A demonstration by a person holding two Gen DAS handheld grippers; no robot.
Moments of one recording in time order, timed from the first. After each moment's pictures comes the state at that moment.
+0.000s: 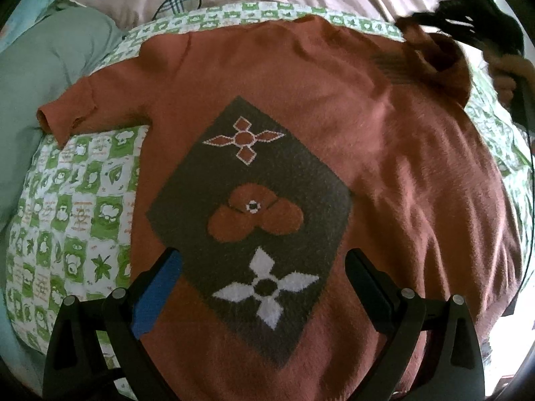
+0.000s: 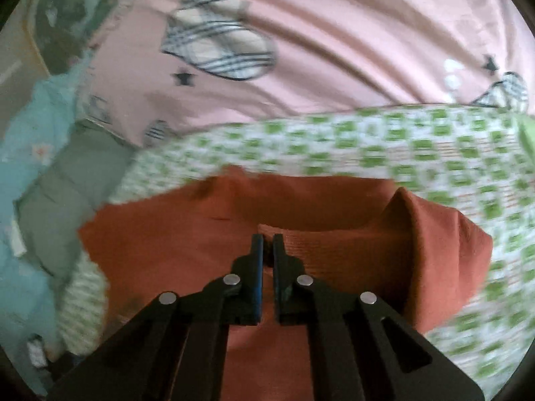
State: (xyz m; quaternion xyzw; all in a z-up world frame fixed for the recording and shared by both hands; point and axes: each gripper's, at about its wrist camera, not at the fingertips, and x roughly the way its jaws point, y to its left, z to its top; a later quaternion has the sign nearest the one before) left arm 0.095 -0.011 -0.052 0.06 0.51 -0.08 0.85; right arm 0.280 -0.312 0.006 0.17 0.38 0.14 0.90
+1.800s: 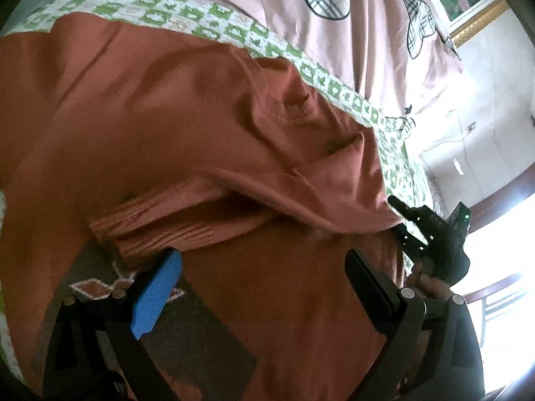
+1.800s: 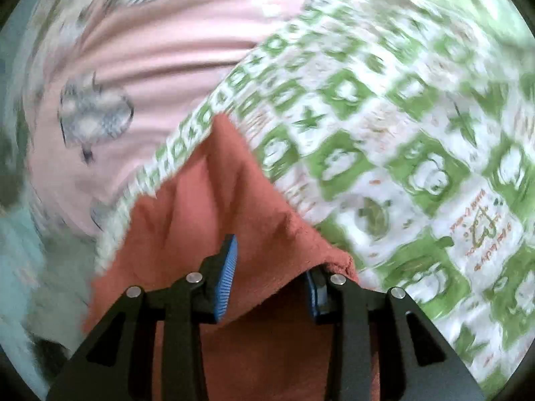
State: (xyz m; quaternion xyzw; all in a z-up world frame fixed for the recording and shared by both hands) left arm 0.245 -0.035 -0.061 -0.19 0.51 -0.24 0.81; right arm 0.186 -0.429 -0.109 0.42 0.33 -0.05 0.84
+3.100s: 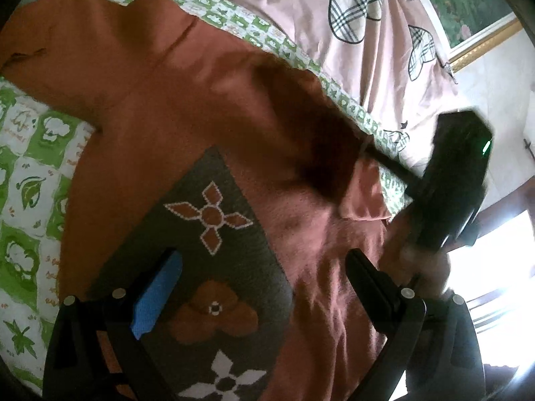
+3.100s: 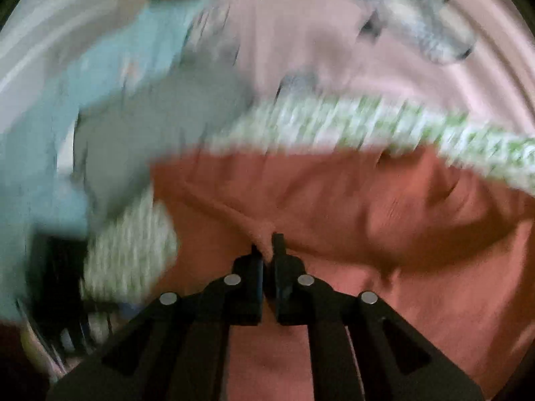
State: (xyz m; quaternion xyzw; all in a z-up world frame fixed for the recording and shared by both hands) left arm 0.188 0.045 -0.062 -0.24 0.49 -0.23 0.80; right arm 0.234 -0.158 -0.061 0.03 0.40 0.33 0.85
